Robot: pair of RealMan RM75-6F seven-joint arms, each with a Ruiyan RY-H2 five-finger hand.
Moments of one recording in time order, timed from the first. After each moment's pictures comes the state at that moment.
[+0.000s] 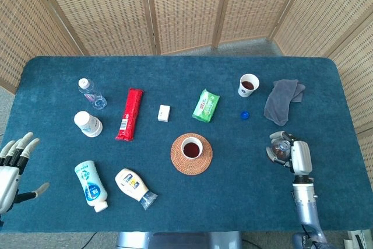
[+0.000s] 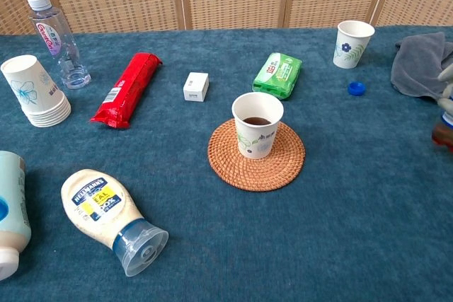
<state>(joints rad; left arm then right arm) -0.03 -0.98 0.02 -1.87 1.61 1.53 0.03 0.30 -1.83 0.16 -0.74 -1.49 1.49 0.70</state>
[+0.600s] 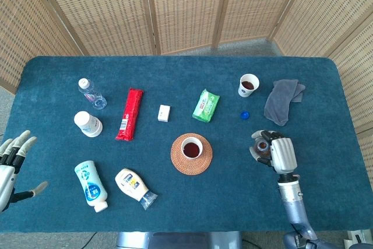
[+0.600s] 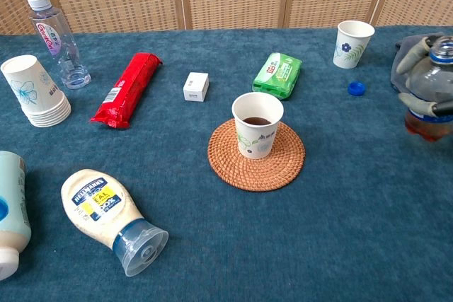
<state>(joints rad) -0.03 -0.95 0.02 -1.86 1.63 1.54 -0.06 0.35 -1.78 0.15 -0.99 -1.55 1.52 0.30</state>
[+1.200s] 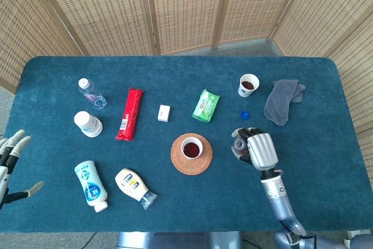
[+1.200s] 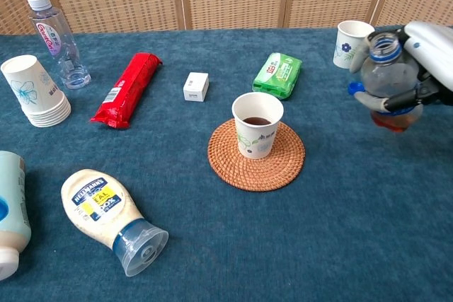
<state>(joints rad) -0.03 -0.93 0.02 -1.84 1.64 1.56 -0.13 0.42 -1.74 0.16 -1.21 -1.56 1.42 -0.02</state>
